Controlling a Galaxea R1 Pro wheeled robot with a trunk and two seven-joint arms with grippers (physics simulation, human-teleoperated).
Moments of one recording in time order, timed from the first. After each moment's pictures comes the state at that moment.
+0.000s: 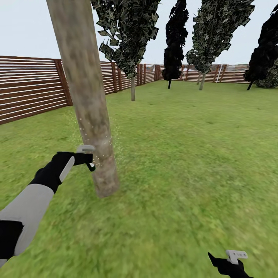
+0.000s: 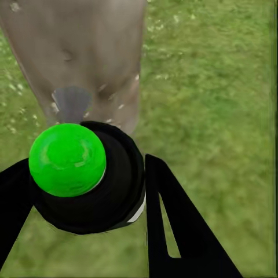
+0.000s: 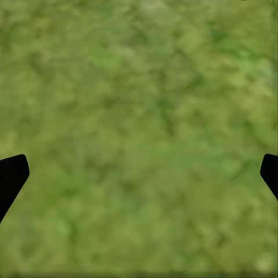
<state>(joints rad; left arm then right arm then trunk) -1.06 0.20 -0.16 -0.73 0.23 0.65 -0.14 -0.46 -0.24 -1.12 -0.13 0.86 -0.39 0.40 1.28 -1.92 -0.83</state>
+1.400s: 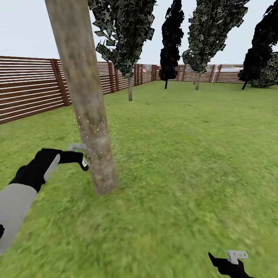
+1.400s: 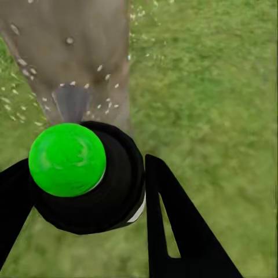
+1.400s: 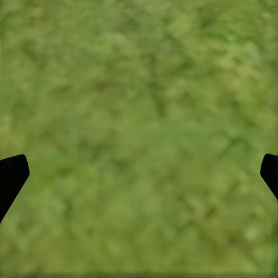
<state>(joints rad) -1.07 0.34 -0.21 -0.80 0.21 0.72 -0.34 -0.46 -0.24 -1.11 -0.13 0.86 -0.39 0.40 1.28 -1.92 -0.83</state>
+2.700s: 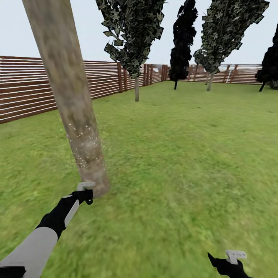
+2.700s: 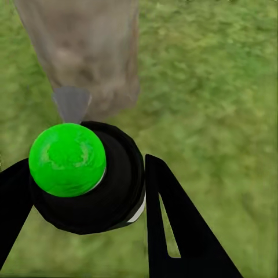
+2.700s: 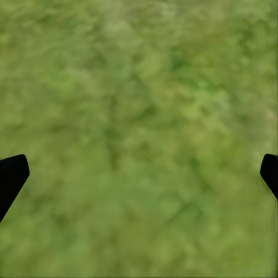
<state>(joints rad) -0.73 0.12 -0.02 -0.63 0.16 0.32 -0.01 -0.46 -0.23 -1.11 -0.13 0.87 -0.39 0.40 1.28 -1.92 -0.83</state>
